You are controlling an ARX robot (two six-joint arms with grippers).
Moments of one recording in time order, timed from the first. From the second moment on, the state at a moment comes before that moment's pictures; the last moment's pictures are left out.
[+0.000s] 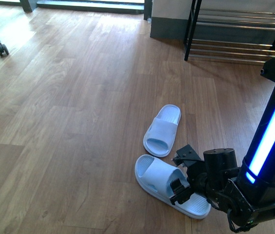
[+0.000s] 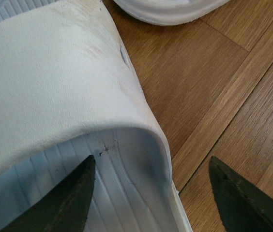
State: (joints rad) left arm 0.00 0.02 0.01 0.00 0.00 -0.01; right arm 0.09 3.02 1.27 0.91 -0.12 -0.28
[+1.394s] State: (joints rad) left arm 0.00 0.02 0.01 0.00 0.00 -0.01; right arm -0.39 2.70 0.95 0.88 -0.07 -0.64
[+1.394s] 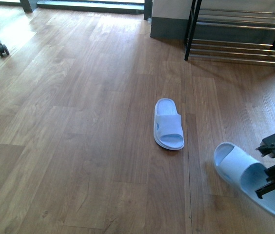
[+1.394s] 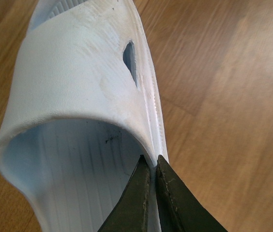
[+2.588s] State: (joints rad) left arm 0.00 0.02 0.01 0.00 0.00 -0.01; right arm -0.50 0.45 0.17 0.15 -0.29 -0.33
